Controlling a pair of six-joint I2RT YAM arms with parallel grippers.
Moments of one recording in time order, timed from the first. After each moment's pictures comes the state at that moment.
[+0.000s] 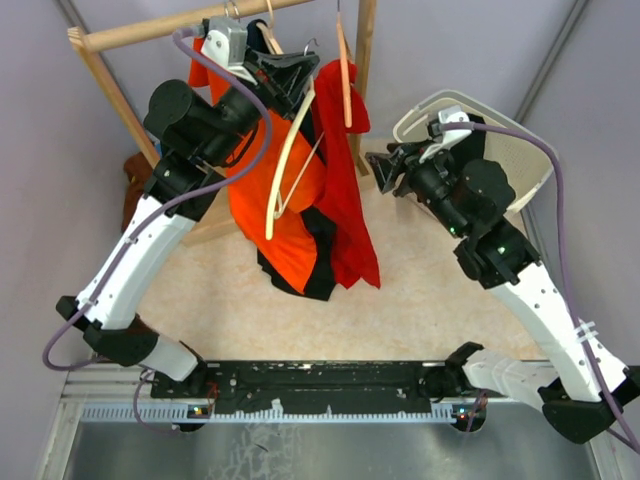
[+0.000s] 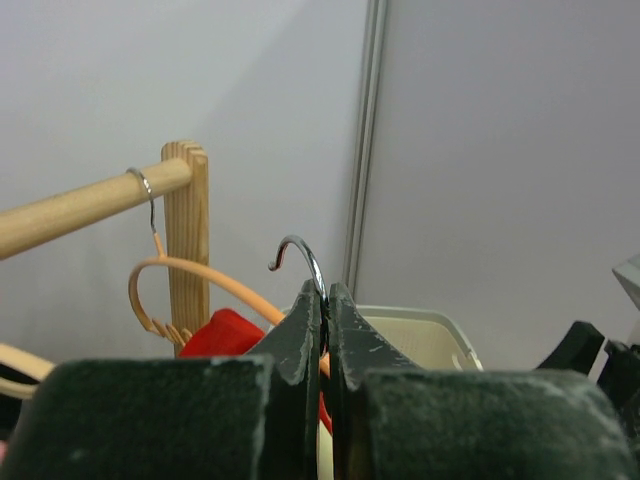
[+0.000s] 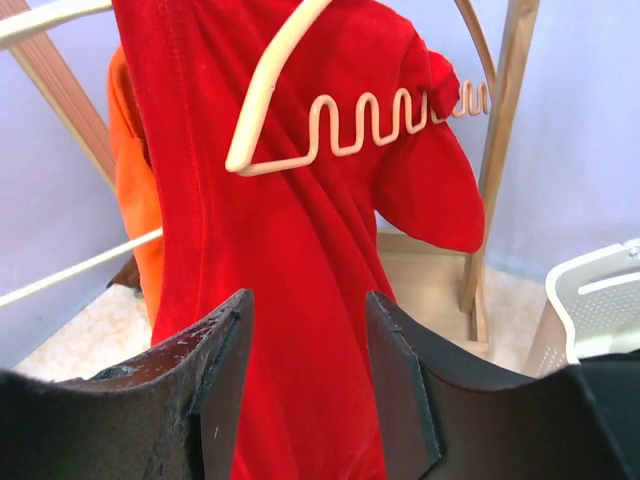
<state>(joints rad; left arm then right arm) -0.69 1.53 1.98 0.01 0.12 -0.13 0.62 0.99 1.28 -0.17 0.05 0.12</state>
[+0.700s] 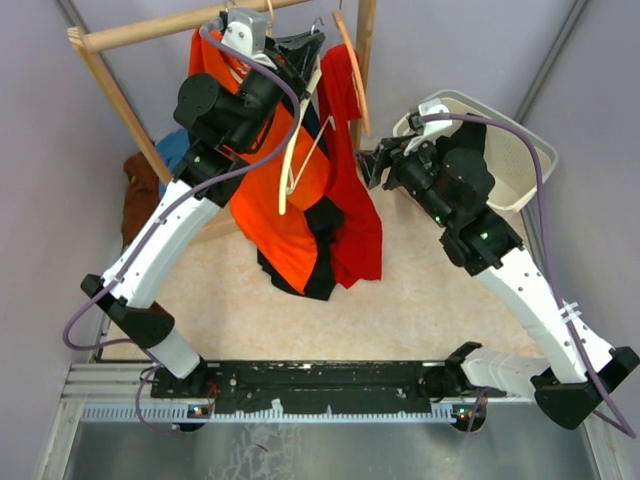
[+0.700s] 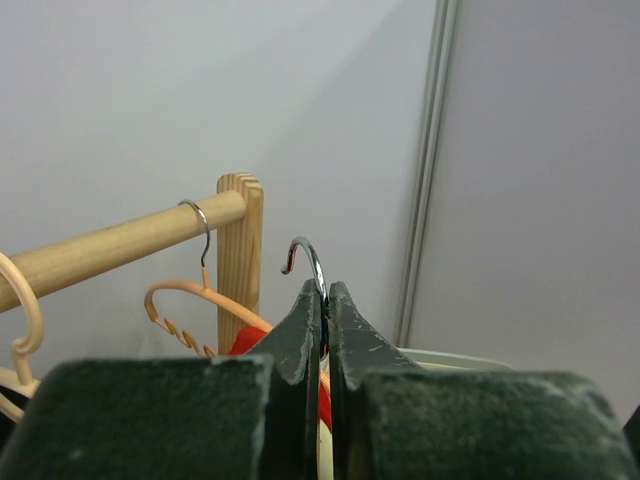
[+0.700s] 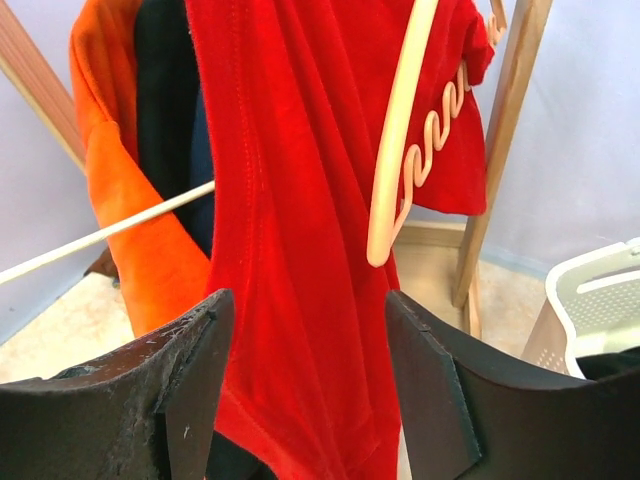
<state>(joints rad) -0.69 1.62 2.00 0.16 -0.02 -0.06 0.62 1.09 1.31 -0.14 0.04 0.10</state>
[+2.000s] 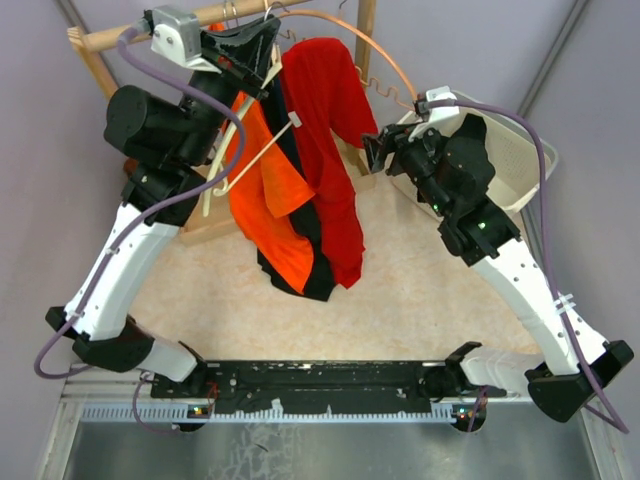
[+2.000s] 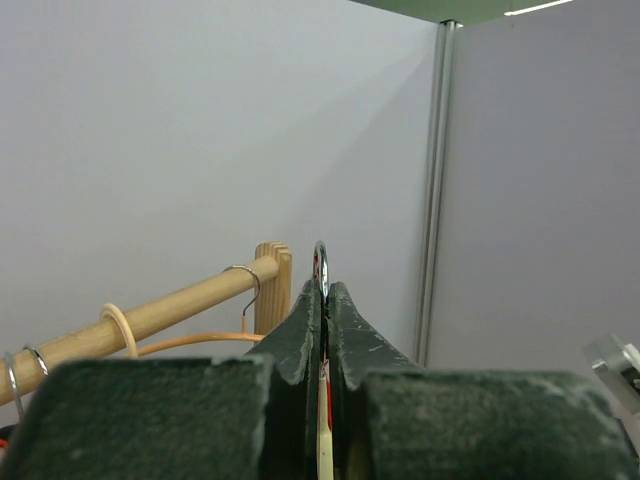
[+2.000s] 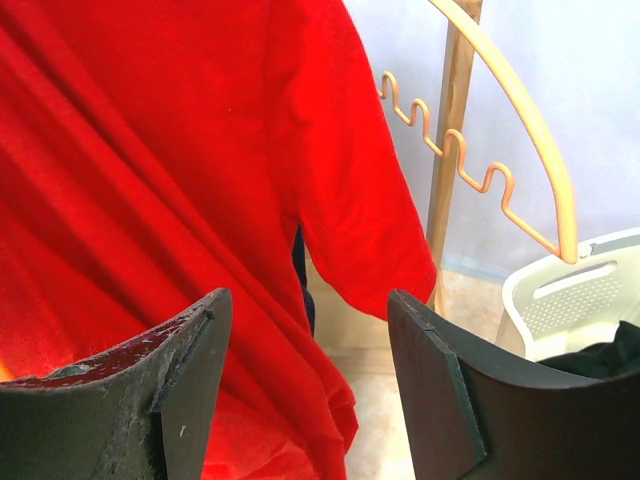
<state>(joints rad) -0.69 1.48 2.01 0.12 -0.05 0.00 0.58 1.14 1.36 -0.11 0.11 0.09</state>
